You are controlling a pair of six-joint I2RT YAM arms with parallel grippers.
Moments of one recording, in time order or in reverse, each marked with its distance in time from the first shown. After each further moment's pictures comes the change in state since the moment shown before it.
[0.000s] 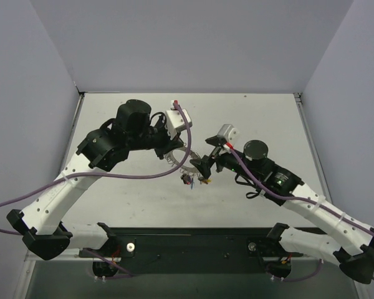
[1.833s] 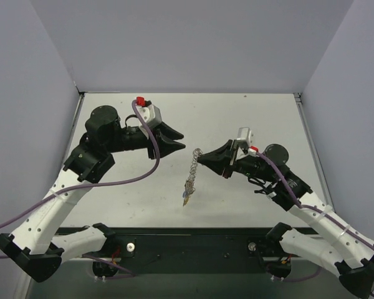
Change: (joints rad) left arm 0.167 -0.191 -0.251 0.443 0.429 -0.198; right arm -0.129 -0.136 -0.091 0.162 -0.473 0.101
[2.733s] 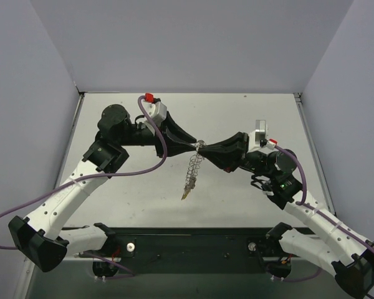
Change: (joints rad) left arm -0.003 0.092 -0.124 0.432 0.257 -0.253; right arm -0.084 0.010 -0.120 0.525 -0.071 0.368
